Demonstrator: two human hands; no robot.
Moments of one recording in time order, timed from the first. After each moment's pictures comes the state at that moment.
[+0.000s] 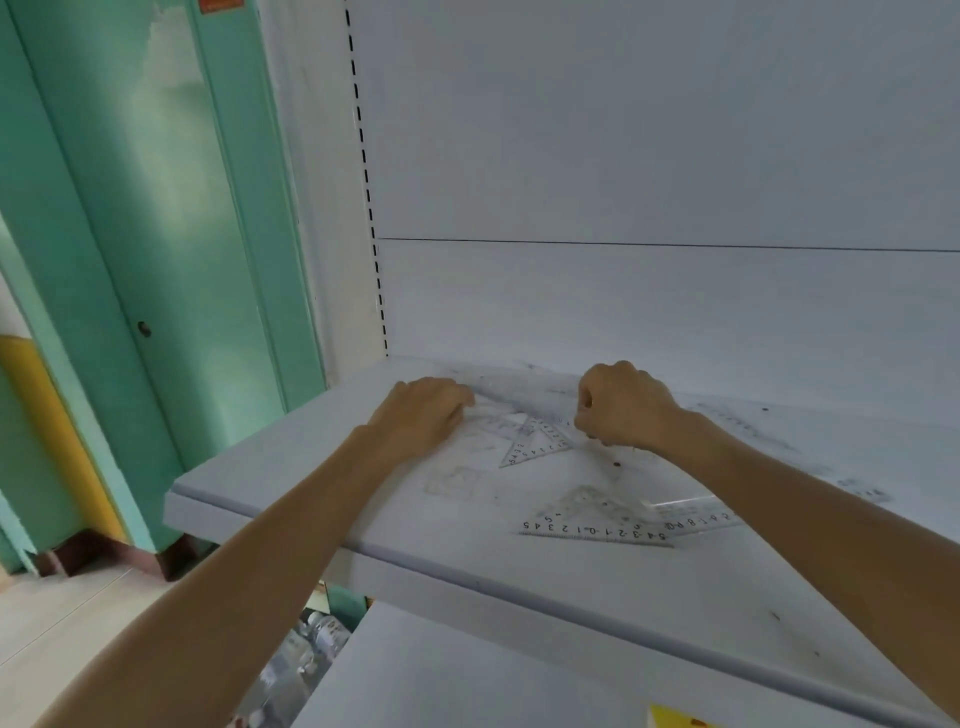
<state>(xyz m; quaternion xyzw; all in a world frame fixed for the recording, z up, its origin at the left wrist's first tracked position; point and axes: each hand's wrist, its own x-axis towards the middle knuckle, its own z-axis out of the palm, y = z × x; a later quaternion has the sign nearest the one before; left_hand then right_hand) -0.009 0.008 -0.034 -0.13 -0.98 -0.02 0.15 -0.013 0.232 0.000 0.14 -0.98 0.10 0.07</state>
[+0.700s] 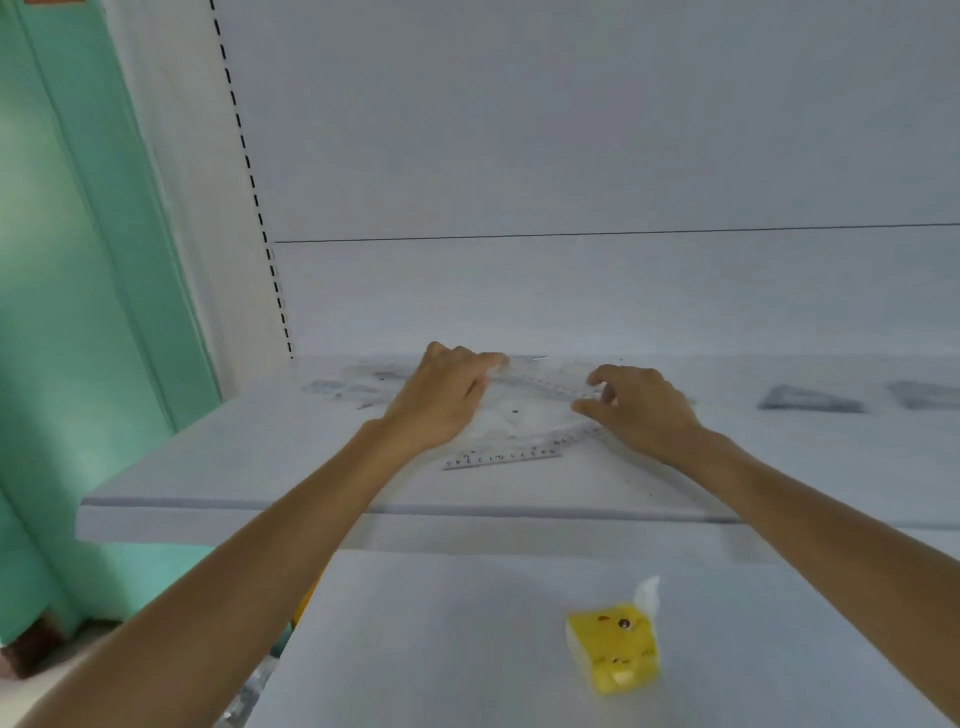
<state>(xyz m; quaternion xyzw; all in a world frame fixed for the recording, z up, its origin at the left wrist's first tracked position) 0.050 0.094 -0.018 -0.31 -0.91 -0.18 0.20 0.089 0.315 -0.025 0.01 -0.96 0.22 0.18</state>
